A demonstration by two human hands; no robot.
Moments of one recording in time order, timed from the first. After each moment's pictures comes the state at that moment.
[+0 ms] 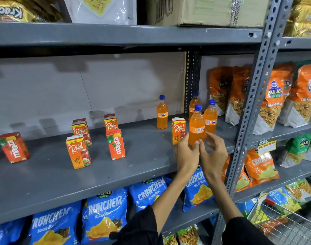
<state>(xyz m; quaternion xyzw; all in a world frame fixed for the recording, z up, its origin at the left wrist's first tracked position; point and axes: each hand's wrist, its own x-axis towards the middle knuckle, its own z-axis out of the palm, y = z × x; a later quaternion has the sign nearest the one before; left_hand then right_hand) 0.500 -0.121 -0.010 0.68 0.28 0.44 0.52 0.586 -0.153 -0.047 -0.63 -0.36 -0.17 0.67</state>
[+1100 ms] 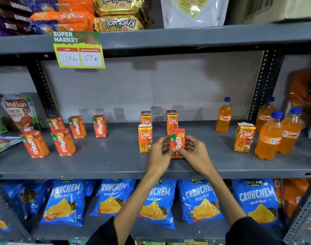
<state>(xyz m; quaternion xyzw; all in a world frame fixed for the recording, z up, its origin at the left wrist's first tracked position) 0.264 -0.038 -0.004 0.64 0.40 0.50 0.43 0.413 -0.051 -0.018 -0.51 -0.60 0.25 0.57</state>
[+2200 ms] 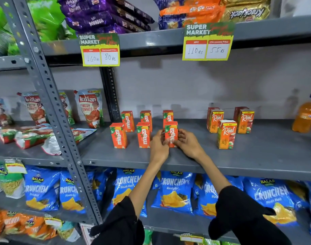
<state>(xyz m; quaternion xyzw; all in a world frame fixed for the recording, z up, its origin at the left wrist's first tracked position) -0.004 0.051 -0.017 0.62 0.48 0.53 0.32 0.135 0.052 -0.012 -0.50 -0.65 0.32 0.48</state>
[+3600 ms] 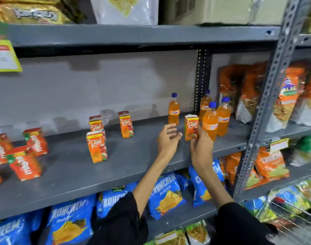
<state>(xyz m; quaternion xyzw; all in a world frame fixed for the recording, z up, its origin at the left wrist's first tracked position) 0.423 -0.048 0.011 0.66 0.32 0.44 0.53 0.520 -0.114 -0.017 -0.73 -0.40 -0.13 0.53</state>
